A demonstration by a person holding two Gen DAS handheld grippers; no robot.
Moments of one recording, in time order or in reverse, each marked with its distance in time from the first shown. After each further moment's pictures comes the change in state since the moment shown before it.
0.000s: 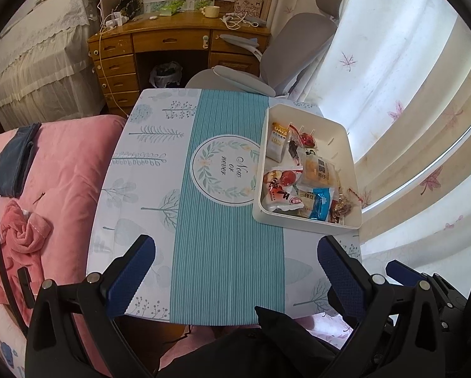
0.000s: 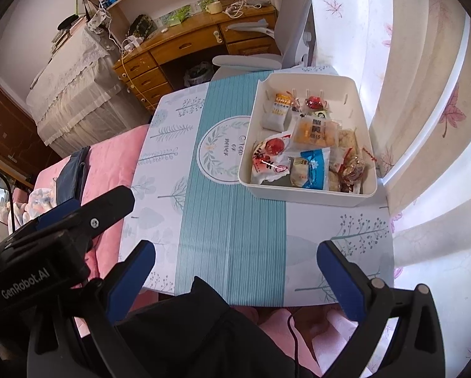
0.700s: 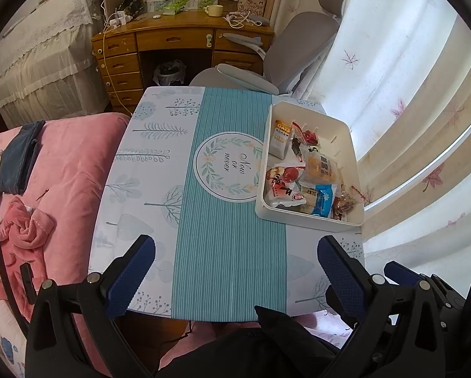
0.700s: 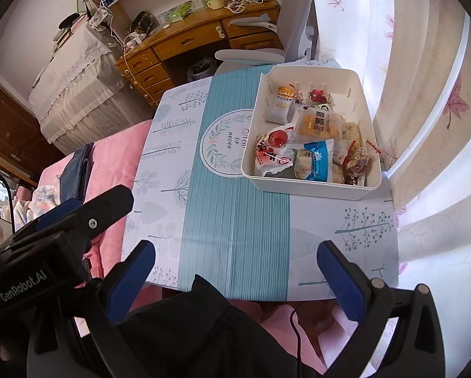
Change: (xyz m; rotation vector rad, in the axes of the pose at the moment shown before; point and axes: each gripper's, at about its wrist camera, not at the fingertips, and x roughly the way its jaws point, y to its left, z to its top) left arm -0.004 0.001 -0.006 -0.004 0.005 0.016; right arm 0.001 -0.001 -0.007 0.006 0.017 0.020
